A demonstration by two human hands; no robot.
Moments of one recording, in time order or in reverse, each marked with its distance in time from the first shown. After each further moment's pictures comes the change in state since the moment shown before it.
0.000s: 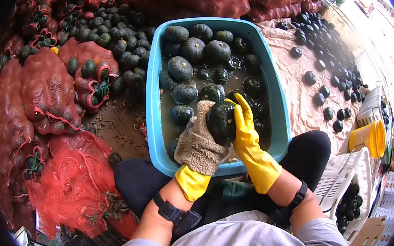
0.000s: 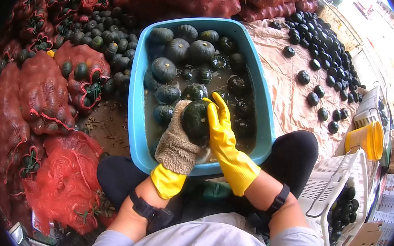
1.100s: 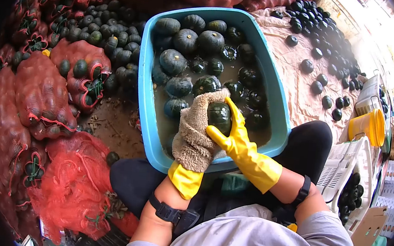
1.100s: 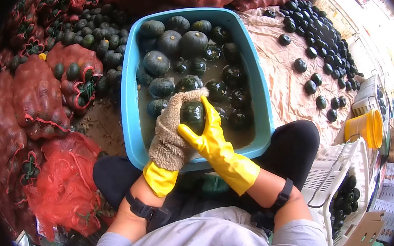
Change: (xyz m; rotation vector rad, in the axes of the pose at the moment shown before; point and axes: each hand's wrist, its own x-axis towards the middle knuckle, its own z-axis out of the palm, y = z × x) left_hand 0.015 0.029 -0.011 -0.238 0.077 -0.156; right_hand -0.035 0.001 -0.002 -0.704 -0.089 -0.234
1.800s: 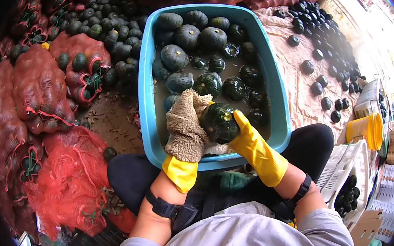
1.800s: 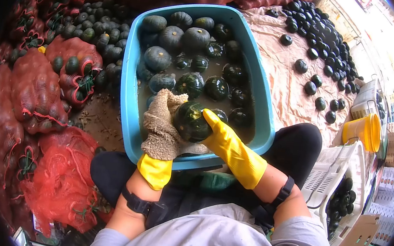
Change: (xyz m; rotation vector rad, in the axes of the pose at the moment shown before) left_hand 0.019 -0.029 -0.001 -0.935 0.287 -0.831; right_hand 0.012 0.019 -0.024 1.346 -0.439 0.649
